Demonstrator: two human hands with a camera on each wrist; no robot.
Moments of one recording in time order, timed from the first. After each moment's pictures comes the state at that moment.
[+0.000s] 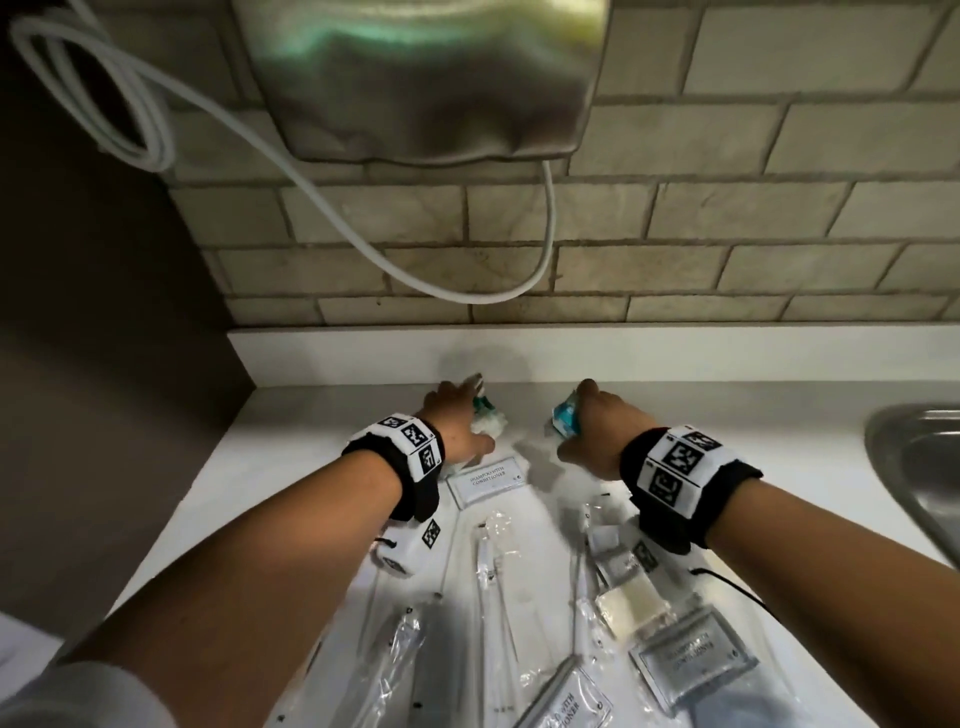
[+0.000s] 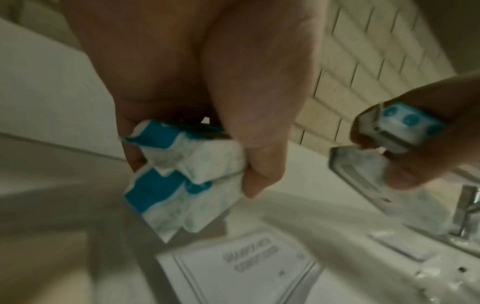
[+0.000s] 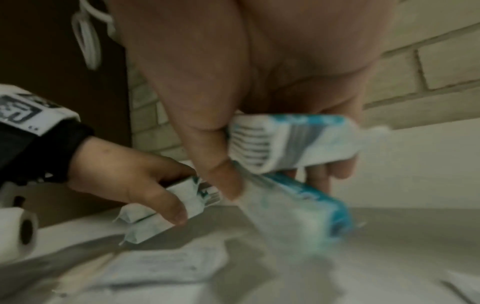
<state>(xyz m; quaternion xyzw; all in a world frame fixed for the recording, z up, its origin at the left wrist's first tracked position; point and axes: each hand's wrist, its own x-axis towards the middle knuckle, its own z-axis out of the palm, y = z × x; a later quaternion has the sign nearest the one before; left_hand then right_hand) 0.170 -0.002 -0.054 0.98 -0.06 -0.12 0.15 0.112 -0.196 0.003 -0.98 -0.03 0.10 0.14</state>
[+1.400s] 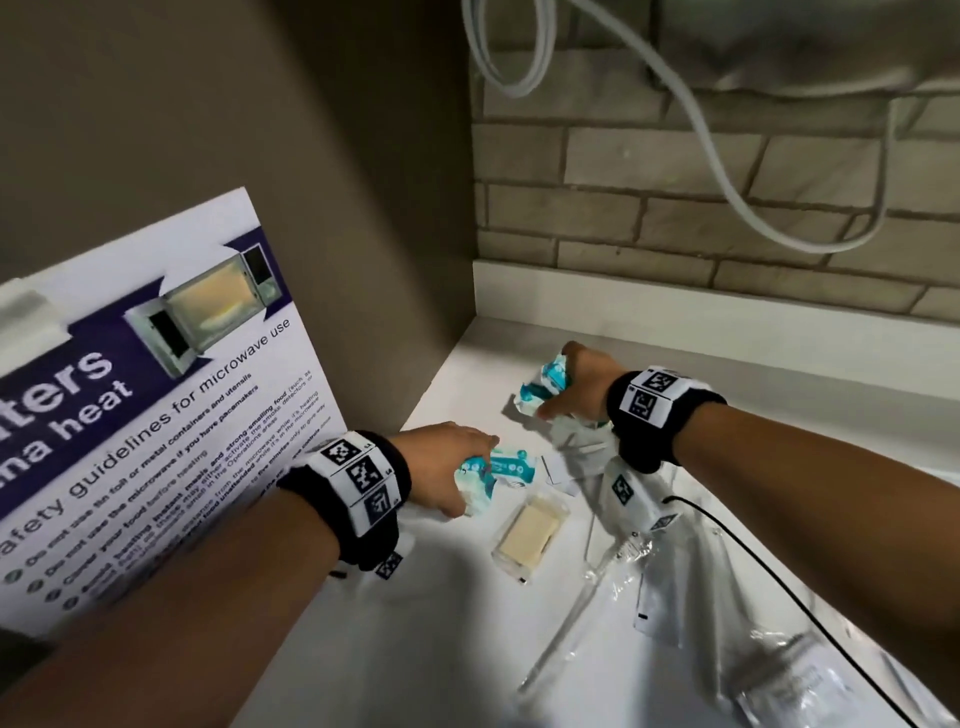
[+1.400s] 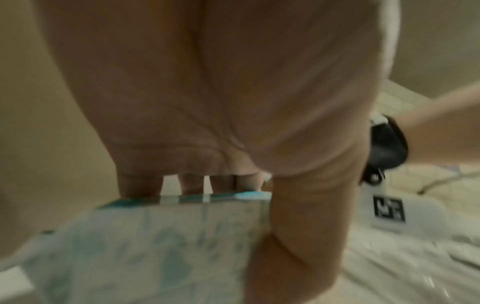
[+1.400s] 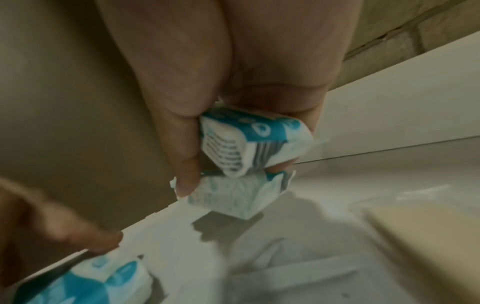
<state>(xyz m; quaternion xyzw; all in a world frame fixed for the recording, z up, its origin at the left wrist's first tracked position) -0.022 0.214 -0.036 0.97 -0.10 -0.22 0.08 0.099 0.042 -0.014 -0.94 -0.19 0.17 0.21</state>
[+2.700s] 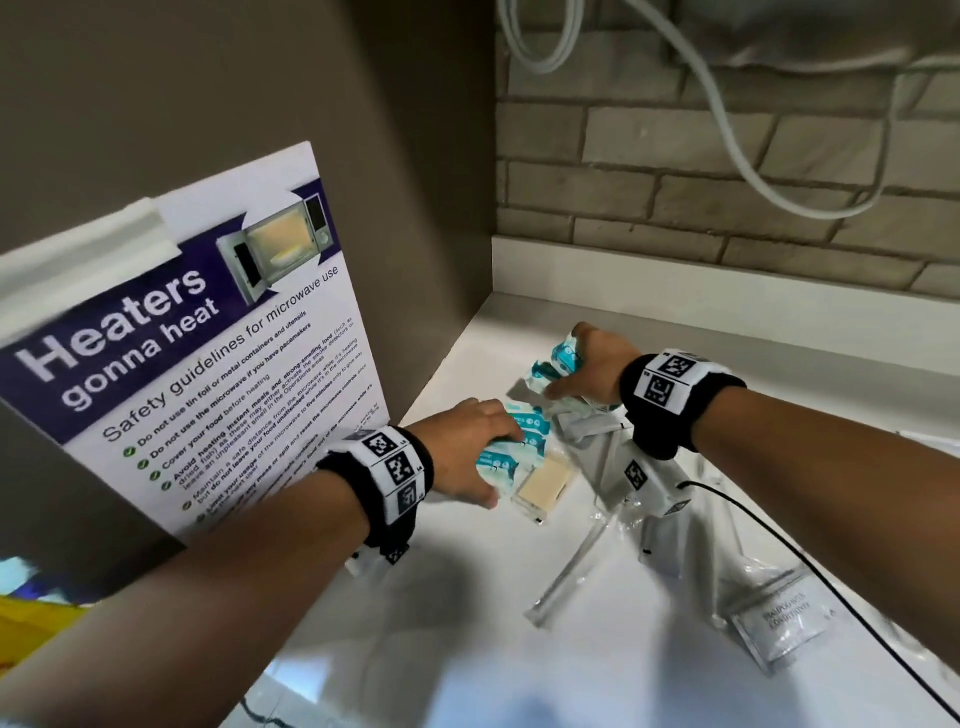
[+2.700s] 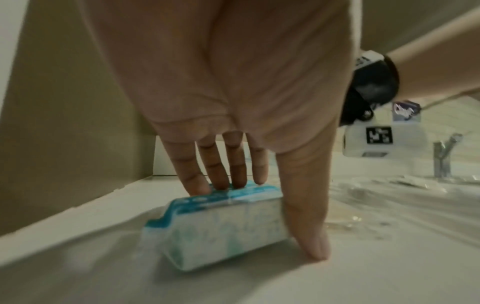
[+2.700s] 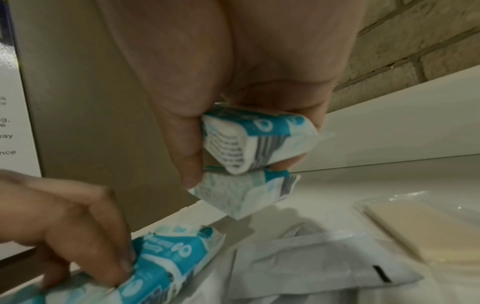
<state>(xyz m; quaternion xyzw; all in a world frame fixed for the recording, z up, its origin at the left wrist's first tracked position) -0.065 0.205 -0.054 0.97 -0.11 -0.13 0.14 0.056 0.038 -0.012 -0.95 -0.20 0.13 0.18</state>
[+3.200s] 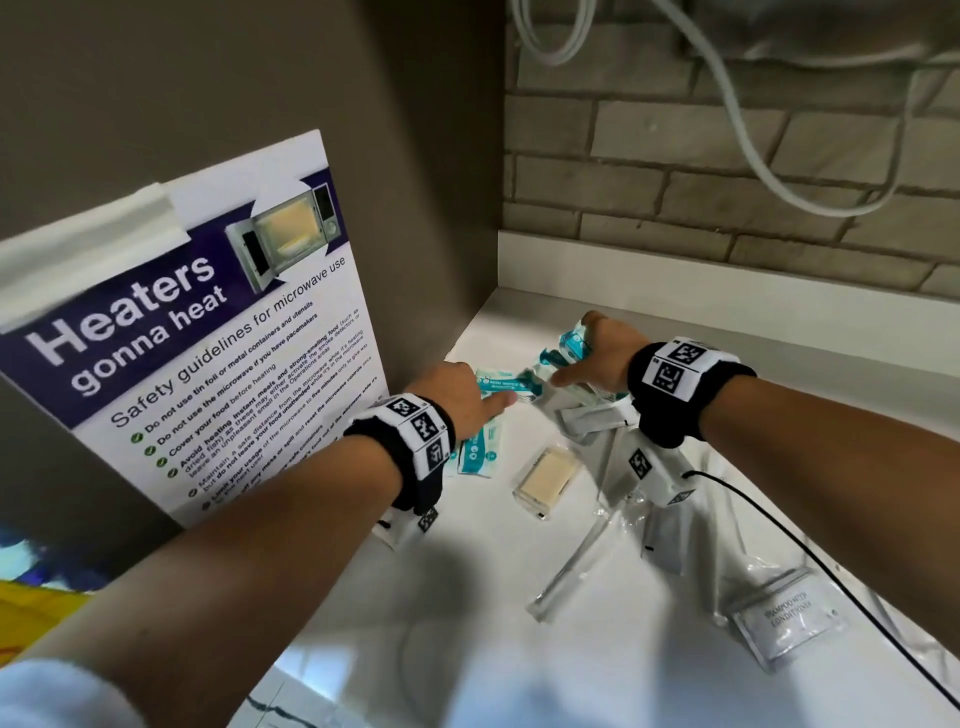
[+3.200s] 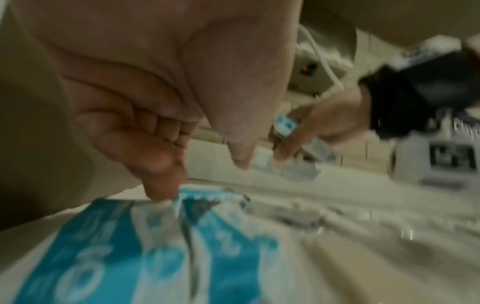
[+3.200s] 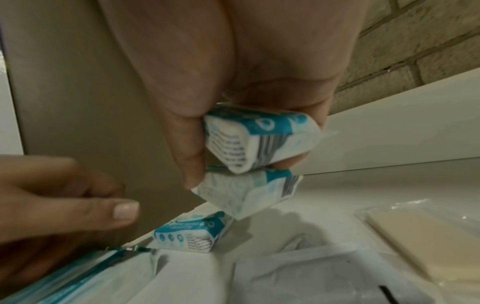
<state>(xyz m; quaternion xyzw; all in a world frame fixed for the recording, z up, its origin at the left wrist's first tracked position) -0.043 0.198 -0.029 0.98 0.19 -0.08 0.06 0.058 0.037 -0.003 -0.96 -0.19 0.13 0.18</state>
